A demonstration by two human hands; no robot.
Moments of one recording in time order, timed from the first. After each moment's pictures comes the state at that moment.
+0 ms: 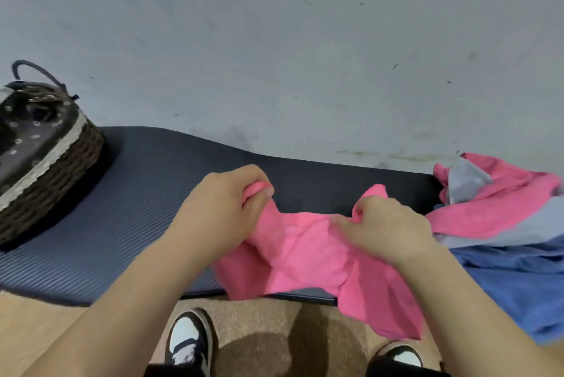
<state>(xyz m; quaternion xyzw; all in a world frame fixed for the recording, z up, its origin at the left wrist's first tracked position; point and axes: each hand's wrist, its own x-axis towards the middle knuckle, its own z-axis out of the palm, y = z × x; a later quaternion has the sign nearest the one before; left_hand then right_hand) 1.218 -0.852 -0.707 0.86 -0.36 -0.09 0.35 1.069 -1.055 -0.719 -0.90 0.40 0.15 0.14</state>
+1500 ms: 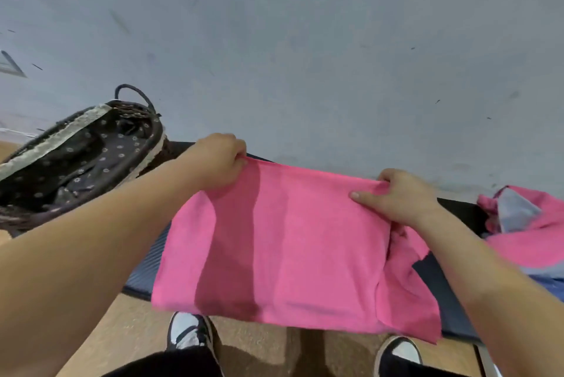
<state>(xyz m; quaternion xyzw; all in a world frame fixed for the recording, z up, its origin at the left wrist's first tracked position) 1.387 -0.798 -0.699 0.90 -0.43 -0.06 0.05 1.146 -1.059 -0.707 -0.90 0.39 0.04 0.18</state>
